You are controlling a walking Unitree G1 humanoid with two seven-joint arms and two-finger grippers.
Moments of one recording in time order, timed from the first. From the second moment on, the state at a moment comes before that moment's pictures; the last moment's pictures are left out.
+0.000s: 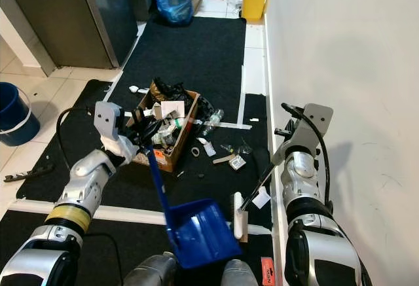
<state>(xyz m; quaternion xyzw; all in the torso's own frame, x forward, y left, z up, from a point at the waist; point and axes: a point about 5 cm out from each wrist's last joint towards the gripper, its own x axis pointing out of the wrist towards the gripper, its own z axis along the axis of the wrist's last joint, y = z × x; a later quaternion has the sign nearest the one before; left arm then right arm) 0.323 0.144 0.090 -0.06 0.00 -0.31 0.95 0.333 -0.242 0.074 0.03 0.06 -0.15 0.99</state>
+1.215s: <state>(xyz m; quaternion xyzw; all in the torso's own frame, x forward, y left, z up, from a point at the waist) 0.331 0.108 0.110 0.00 -0.03 -0.37 0.93 0.325 -0.257 0.067 0.03 0.08 -0.19 0.98</state>
